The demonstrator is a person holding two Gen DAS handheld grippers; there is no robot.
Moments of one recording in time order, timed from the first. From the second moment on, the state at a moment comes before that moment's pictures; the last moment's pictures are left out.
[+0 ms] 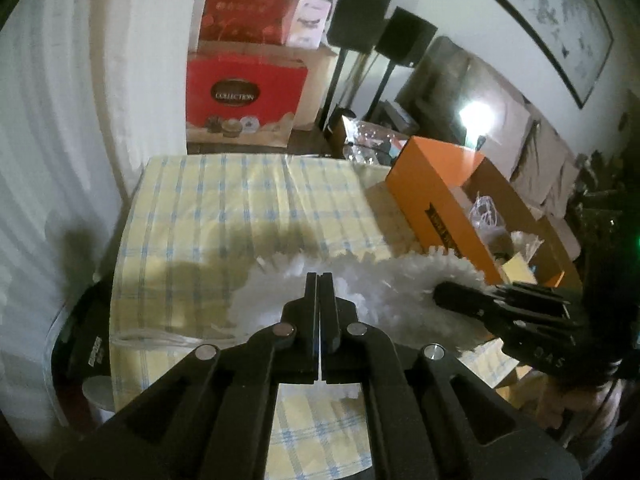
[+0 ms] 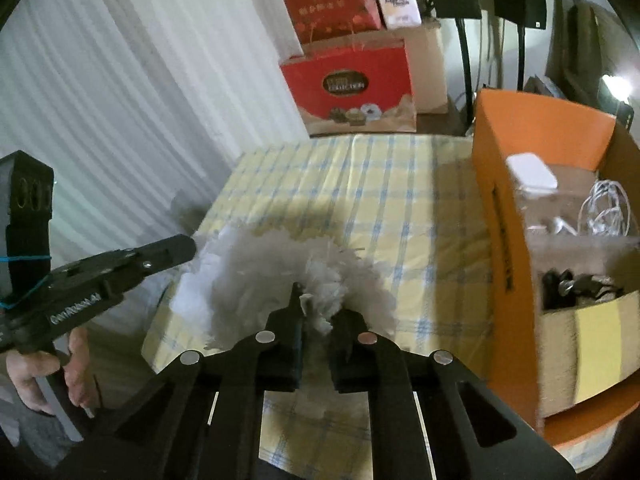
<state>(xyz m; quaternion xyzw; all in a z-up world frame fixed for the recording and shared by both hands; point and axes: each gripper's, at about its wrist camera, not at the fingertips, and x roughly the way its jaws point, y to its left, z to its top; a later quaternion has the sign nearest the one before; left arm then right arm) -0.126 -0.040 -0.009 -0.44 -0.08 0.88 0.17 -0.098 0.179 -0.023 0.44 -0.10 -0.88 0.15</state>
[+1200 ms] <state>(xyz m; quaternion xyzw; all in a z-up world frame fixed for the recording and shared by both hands) -0.084 -0.065 -0.105 -0.55 -0.19 0.80 0.15 -0.083 0.144 -0.081 0.52 0.03 -0.83 0.22</state>
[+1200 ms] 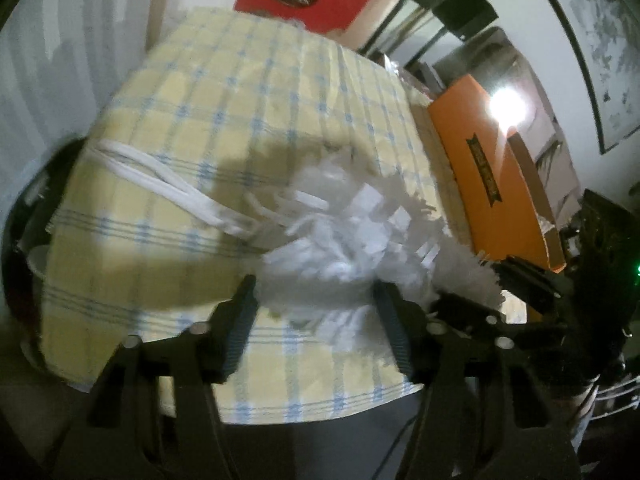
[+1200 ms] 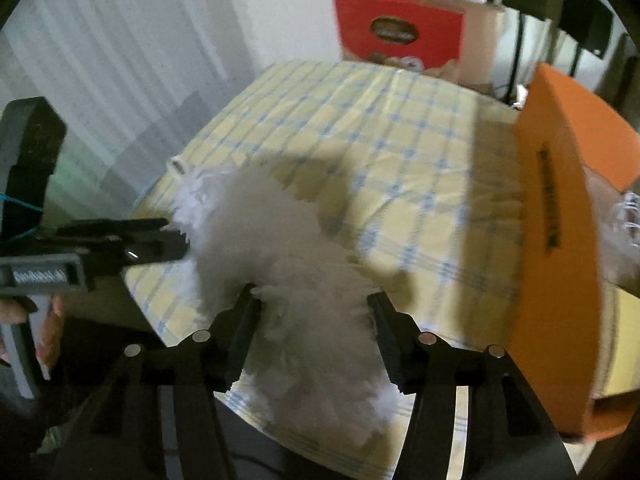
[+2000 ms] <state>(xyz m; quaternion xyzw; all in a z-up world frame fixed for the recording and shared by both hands) -0.124 -0.099 -0.051 -0.50 -0.14 0.85 0.12 -0.068 0.184 -0.064 0.50 -0.08 -0.84 0.19</state>
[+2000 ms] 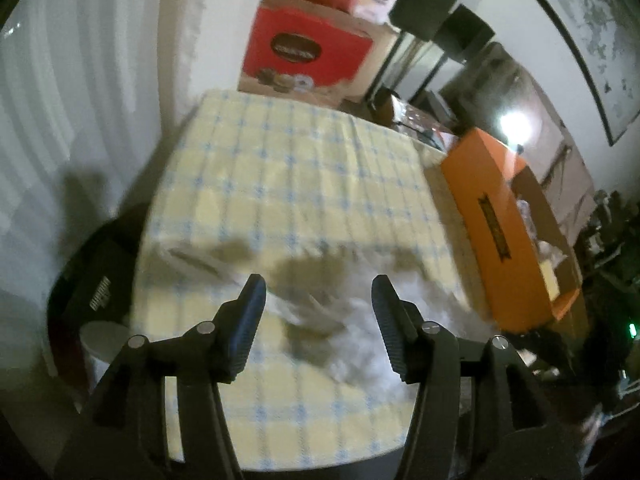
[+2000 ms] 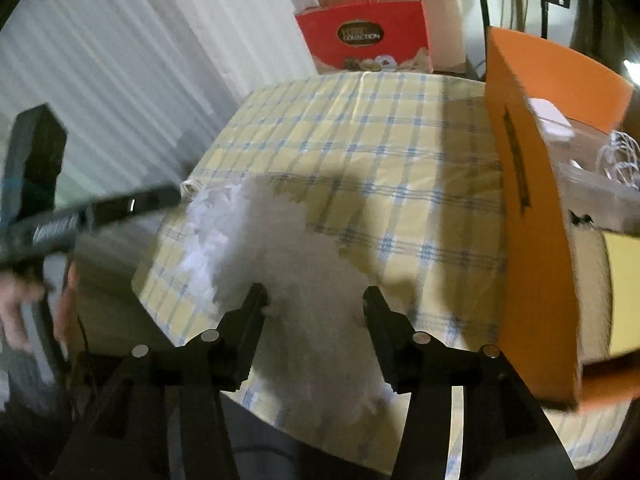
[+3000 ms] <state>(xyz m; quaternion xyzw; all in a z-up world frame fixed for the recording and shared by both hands) -0.133 -0.098 -0.109 -0.56 -0.06 0.81 0.15 -0.132 0.165 -0.079 0.47 0.02 -0.88 0.06</state>
